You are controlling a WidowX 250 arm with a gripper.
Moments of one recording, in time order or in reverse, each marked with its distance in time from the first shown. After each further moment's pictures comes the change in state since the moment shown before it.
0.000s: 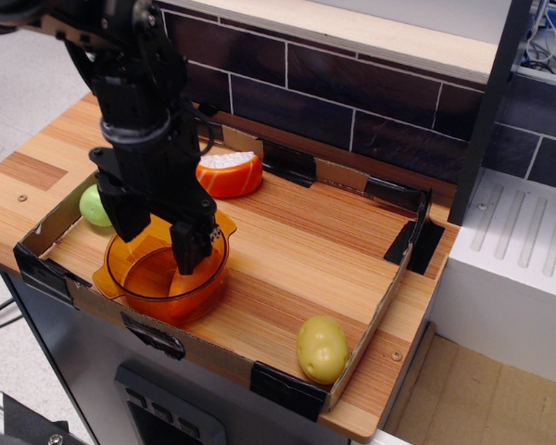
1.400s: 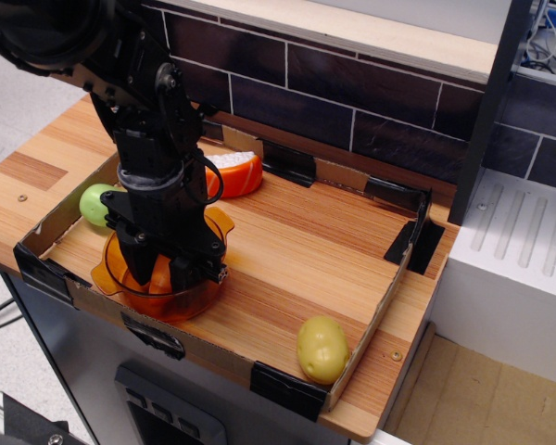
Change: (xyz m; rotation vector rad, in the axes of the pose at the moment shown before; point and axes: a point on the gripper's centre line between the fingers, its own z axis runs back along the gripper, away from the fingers) arm -0.009 -0.005 -0.028 0.002 0.051 0.033
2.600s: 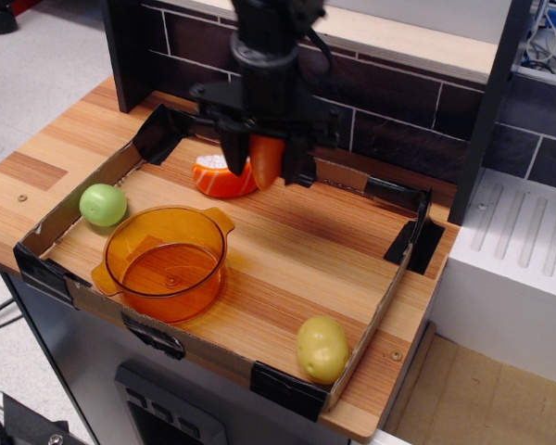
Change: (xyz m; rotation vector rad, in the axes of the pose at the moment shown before) arm 0.094 -0.033 0.045 0.066 -0.120 0.318
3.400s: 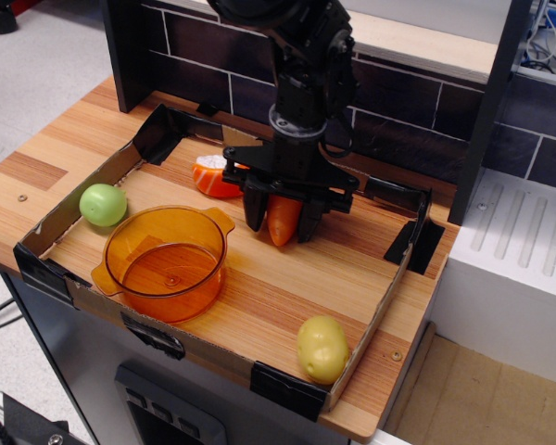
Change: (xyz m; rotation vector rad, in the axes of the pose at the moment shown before) arm -0.011 -0.016 -0.050 0.049 0.093 -0.031
